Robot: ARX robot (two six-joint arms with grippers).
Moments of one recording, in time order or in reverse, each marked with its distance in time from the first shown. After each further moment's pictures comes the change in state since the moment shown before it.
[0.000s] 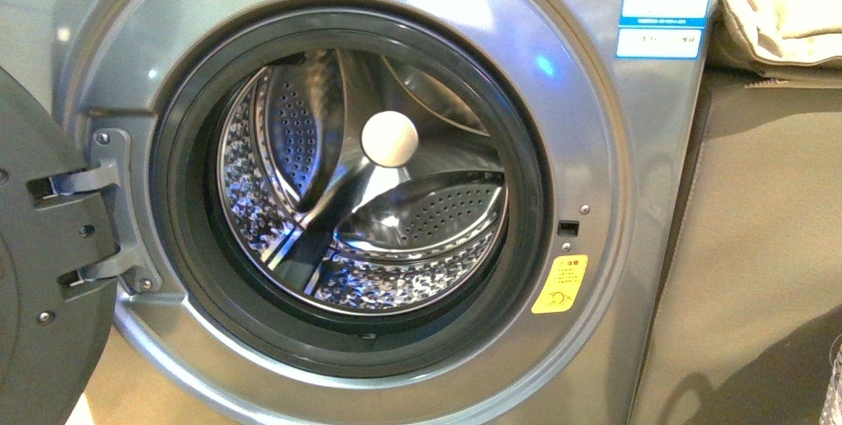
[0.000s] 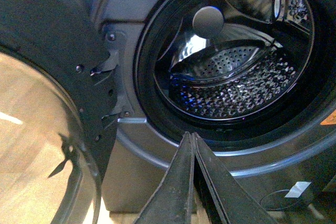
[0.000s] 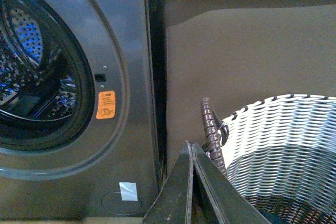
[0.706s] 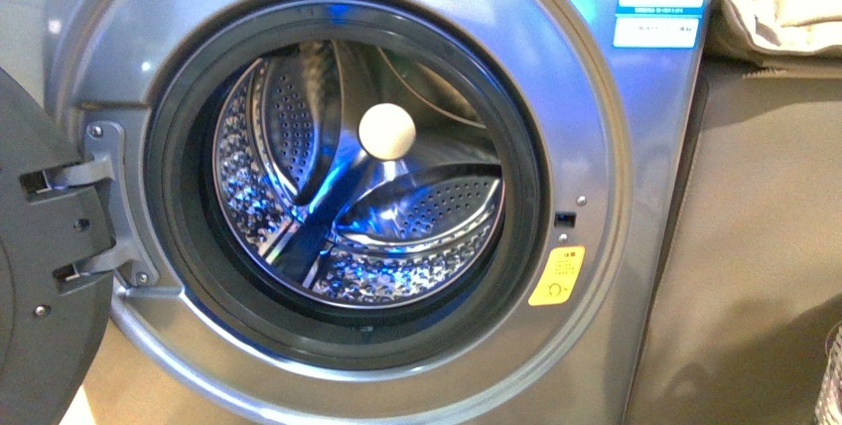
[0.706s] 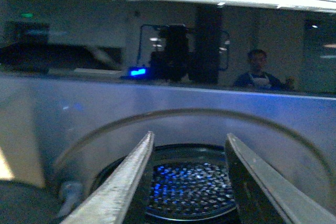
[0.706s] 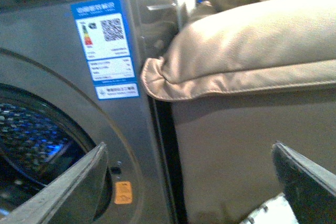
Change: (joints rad) left arm -0.350 0.511 0.914 -0.281 -0.369 0.018; right arm -0.293 0.522 0.414 0.224 -0.389 0.155
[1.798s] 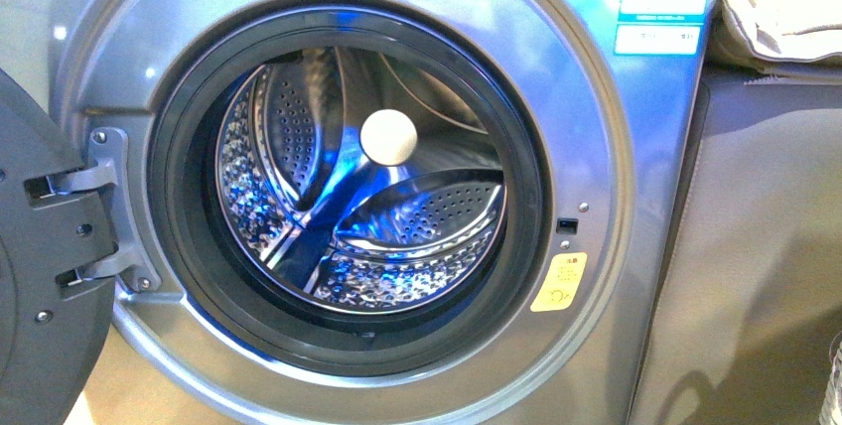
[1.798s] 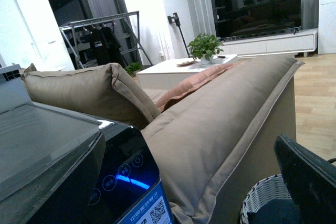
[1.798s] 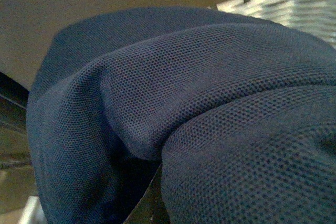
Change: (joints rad) left arm -0.161 0.574 0.838 -0.079 0.741 0.236; right arm -0.281 0.763 0.209 -0.078 -0.054 -0.122
